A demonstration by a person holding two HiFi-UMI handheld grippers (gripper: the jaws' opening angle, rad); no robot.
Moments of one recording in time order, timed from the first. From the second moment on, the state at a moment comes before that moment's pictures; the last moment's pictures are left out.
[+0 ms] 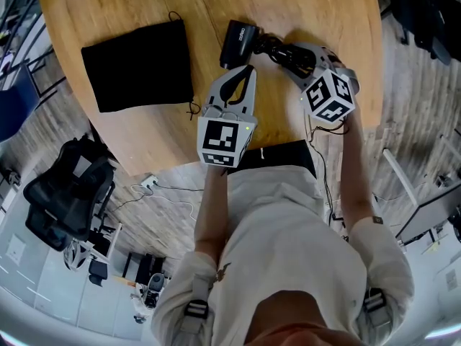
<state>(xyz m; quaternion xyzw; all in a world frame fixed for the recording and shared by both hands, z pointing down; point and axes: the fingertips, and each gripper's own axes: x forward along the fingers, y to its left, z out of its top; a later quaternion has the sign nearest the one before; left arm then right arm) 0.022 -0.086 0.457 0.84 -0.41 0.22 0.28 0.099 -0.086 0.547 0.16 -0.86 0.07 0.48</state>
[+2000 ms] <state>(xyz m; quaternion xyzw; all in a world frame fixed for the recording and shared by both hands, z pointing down) -0.145 -0.078 0.537 0.73 -0.53 0.36 0.23 0.051 -0.065 0.549 0.13 -0.87 0.06 0.48</state>
